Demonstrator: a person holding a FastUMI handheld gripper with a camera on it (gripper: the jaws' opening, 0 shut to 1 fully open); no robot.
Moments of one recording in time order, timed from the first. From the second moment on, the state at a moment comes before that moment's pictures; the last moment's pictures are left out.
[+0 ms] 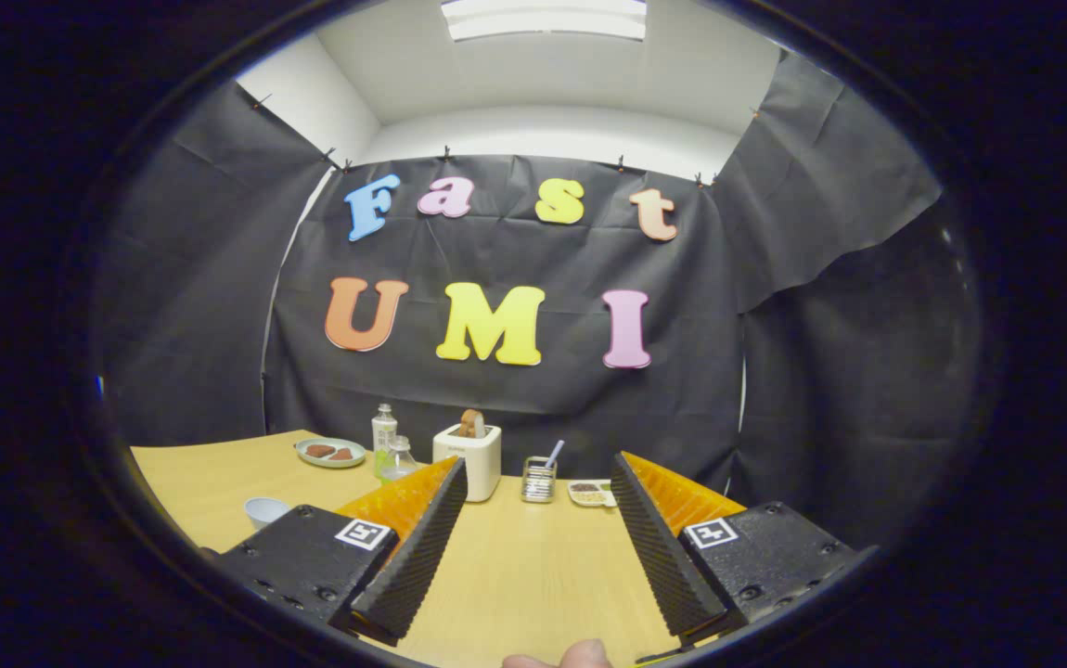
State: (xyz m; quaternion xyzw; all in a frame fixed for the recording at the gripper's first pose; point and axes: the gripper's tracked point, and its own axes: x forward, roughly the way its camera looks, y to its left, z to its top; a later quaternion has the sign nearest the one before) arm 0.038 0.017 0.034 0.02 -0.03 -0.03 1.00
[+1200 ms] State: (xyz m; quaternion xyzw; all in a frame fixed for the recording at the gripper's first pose) arm -0.128 -0.001 0.008 0.06 -0.05 -0.03 1.00
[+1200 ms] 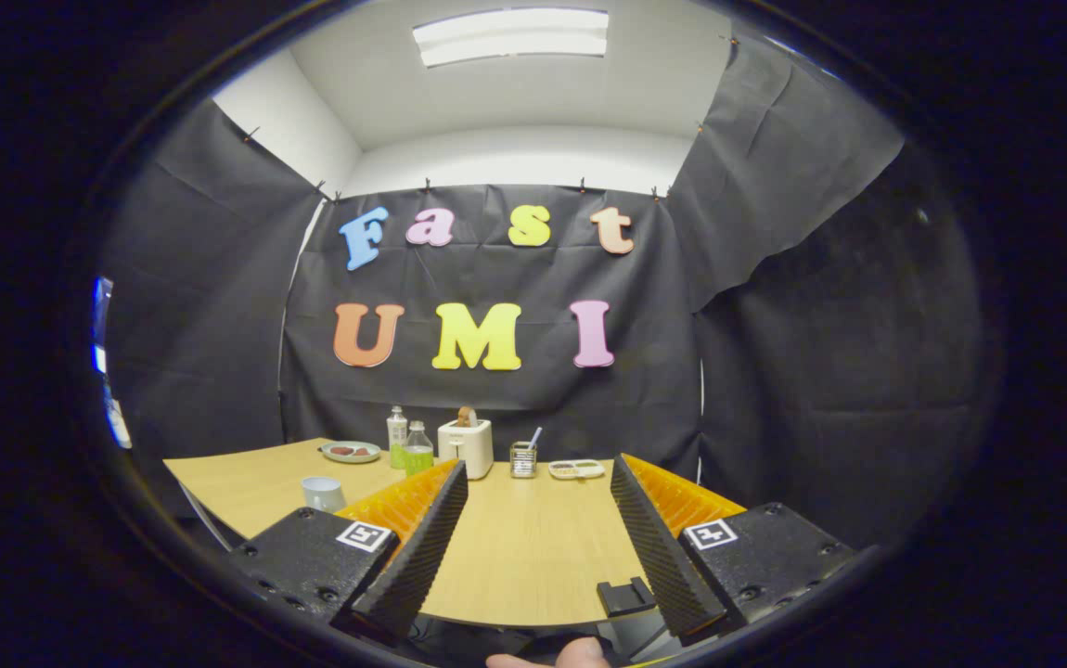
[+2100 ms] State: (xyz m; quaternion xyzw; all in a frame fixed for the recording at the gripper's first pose) arm -0.125 0.011 -0.006 0.07 -0.02 -0.01 1.00
